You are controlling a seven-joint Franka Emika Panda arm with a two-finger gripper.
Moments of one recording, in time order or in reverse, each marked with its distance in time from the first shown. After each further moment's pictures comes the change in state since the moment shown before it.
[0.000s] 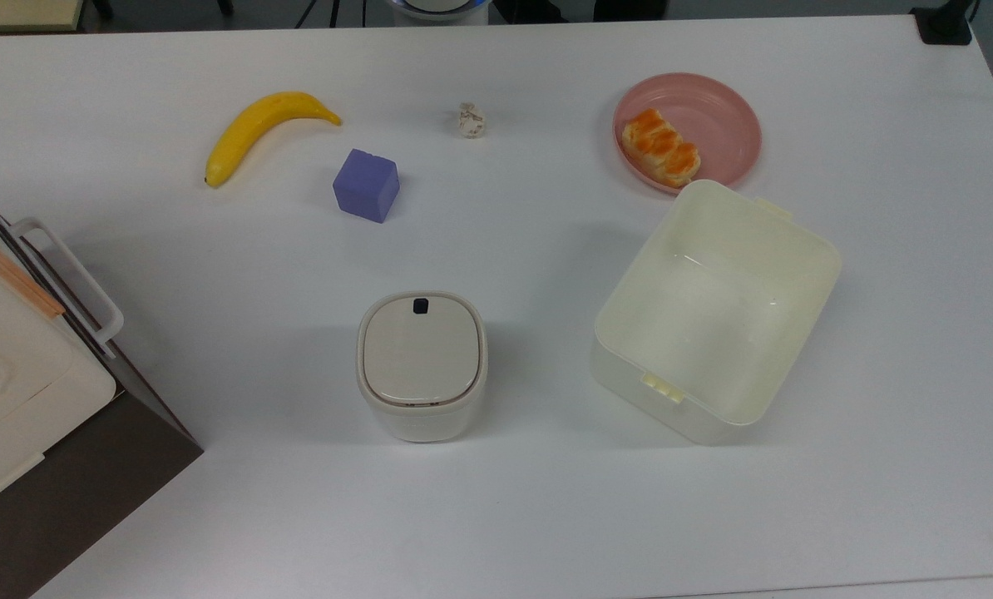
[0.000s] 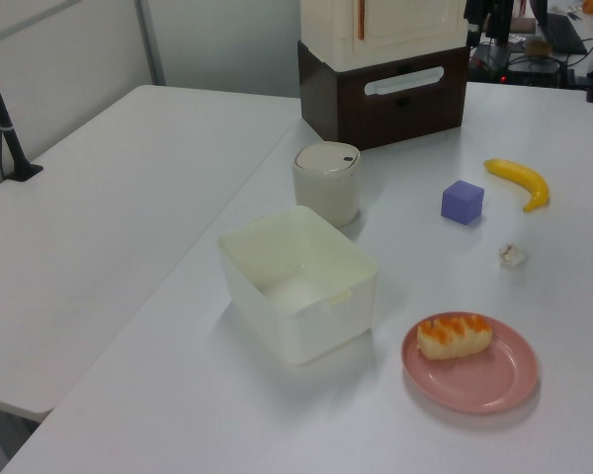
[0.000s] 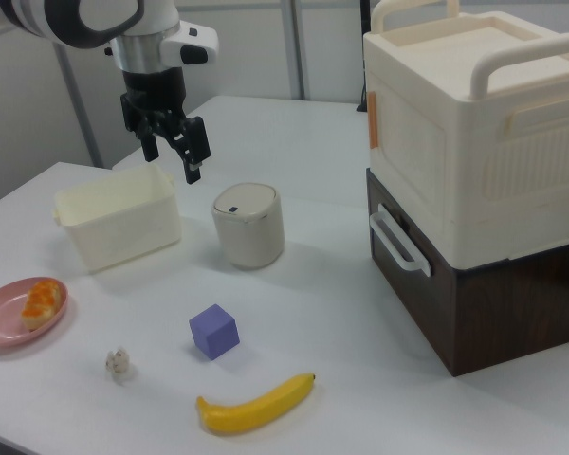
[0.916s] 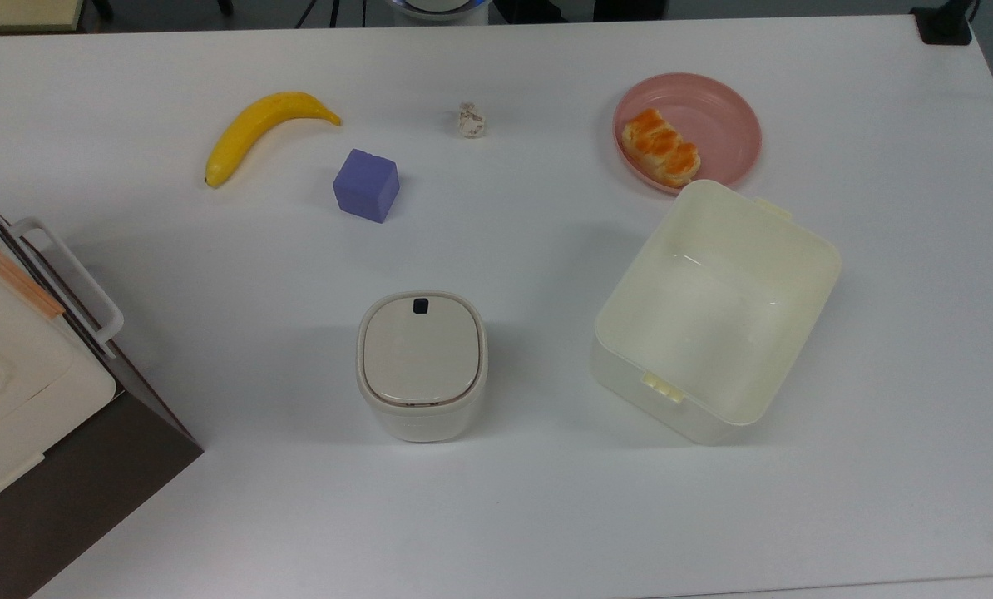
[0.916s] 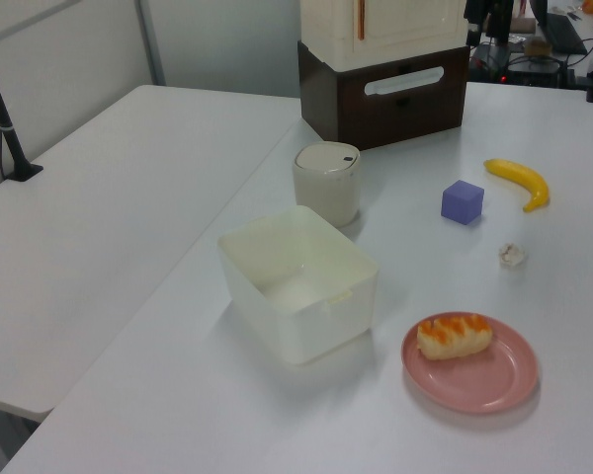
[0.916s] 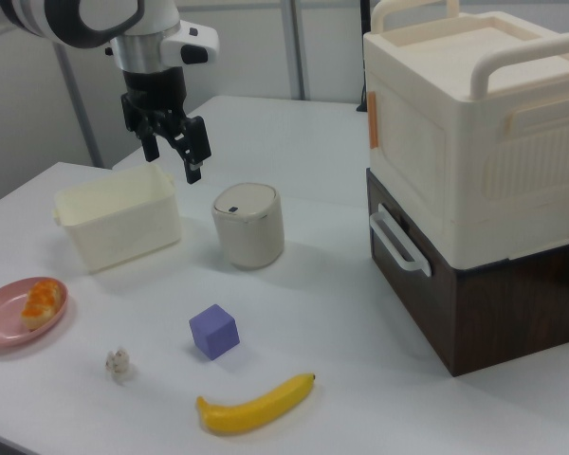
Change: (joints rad) arm 0.002 0.001 -0.002 0.001 -0.003 0.000 0.000
